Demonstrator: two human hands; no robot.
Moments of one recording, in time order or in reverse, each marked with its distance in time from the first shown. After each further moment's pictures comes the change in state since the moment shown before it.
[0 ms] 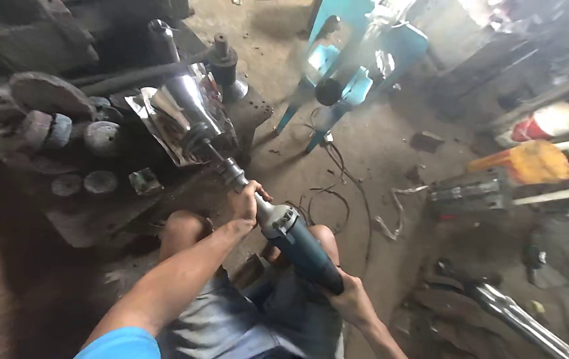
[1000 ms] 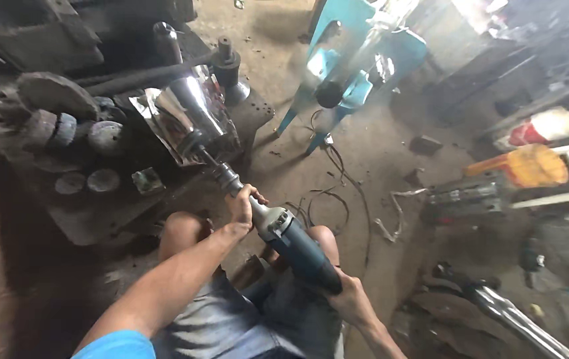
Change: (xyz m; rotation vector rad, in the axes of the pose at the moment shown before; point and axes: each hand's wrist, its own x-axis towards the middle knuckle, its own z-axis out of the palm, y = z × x) left_hand -0.001 -0.003 -0.014 -0.031 0.026 0.007; right_hand 0.000 -0.004 0.001 -0.067 -0.008 -0.013
